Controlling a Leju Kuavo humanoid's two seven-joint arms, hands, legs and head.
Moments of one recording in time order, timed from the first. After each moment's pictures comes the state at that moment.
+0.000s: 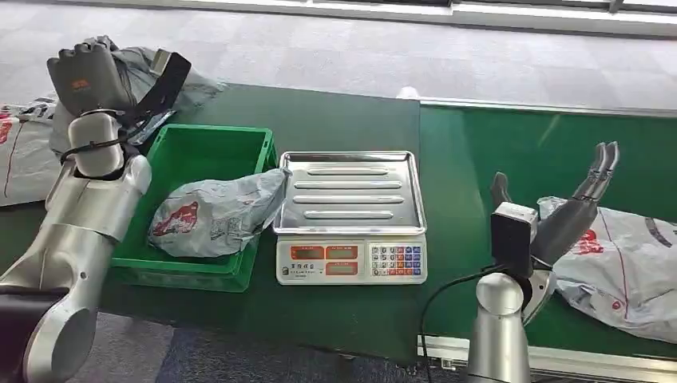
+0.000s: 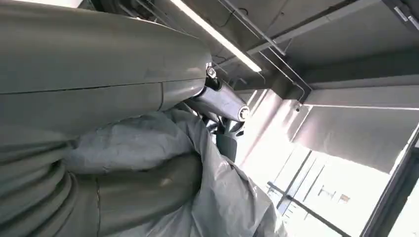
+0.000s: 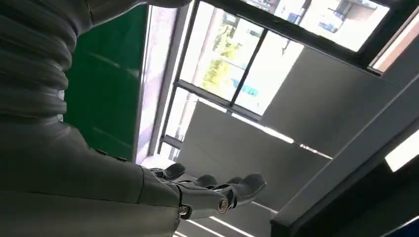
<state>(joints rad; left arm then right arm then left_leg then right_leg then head) -1.05 0.03 -0.15 -0.59 -1.47 0.70 0.32 -0.22 0.31 -0.32 -1.53 0.76 -0.70 -0.57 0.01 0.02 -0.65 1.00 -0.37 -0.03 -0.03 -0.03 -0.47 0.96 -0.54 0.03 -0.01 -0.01</state>
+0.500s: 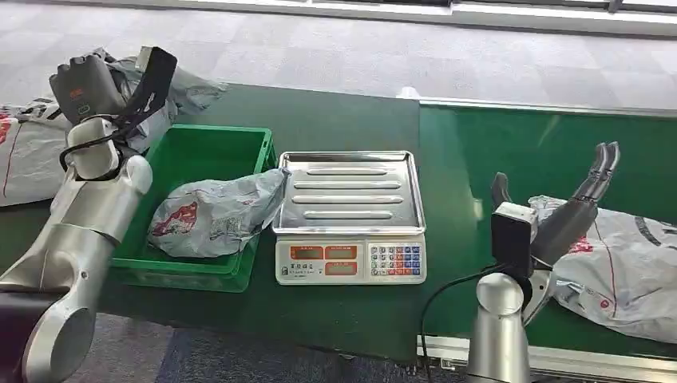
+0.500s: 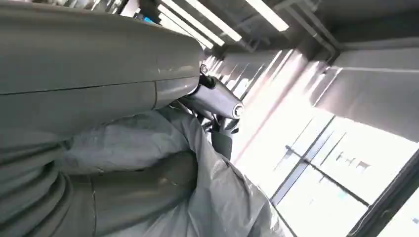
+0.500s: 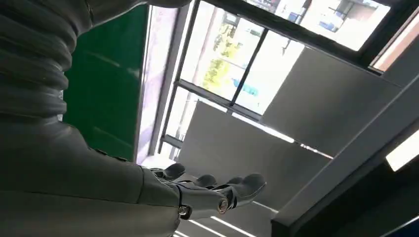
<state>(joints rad) -1.06 0.03 -0.16 -0.55 -1.18 0.70 0.32 -0.22 0.31 -0.32 -1.53 0.76 -0.70 -0.57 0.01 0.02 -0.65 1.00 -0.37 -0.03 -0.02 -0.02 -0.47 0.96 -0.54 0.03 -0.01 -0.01</state>
